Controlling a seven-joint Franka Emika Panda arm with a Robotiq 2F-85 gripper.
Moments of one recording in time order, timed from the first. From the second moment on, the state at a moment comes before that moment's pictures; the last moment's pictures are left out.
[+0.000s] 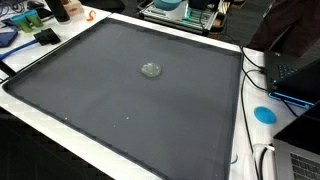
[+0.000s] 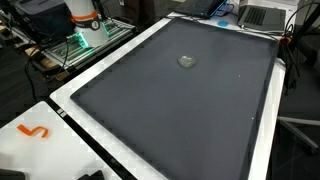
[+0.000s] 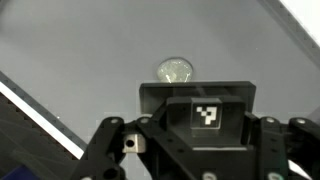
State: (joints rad) arm 0.14 -0.07 0.12 -1.97 -0.15 1.87 -0.48
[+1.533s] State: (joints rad) arm 0.03 0.23 0.07 -2.23 -0.22 2.32 -0.76
